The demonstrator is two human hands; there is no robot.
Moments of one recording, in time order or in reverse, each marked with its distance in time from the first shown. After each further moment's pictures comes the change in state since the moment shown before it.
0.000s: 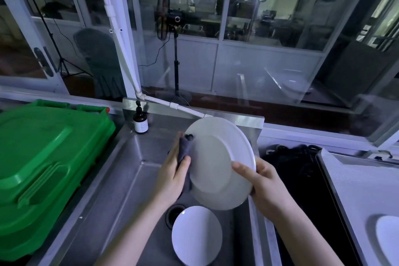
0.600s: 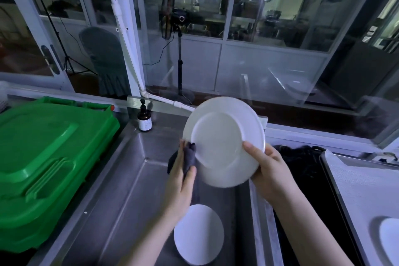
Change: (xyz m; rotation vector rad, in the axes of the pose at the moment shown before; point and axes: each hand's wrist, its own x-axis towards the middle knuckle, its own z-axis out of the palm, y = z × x) left_hand -0.027 -0.009 0.019 -0.099 0.090 0.014; right_hand 0.021 -0.015 0.007 0.282 0.146 0.027
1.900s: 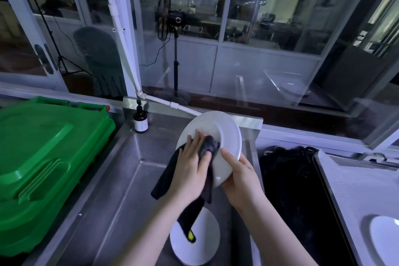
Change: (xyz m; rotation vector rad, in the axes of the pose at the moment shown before) left_hand 0.038 0.013 0.021 0.300 -0.103 0.135; right_hand -0.004 0.039 0.034 0.148 0.125 0.123
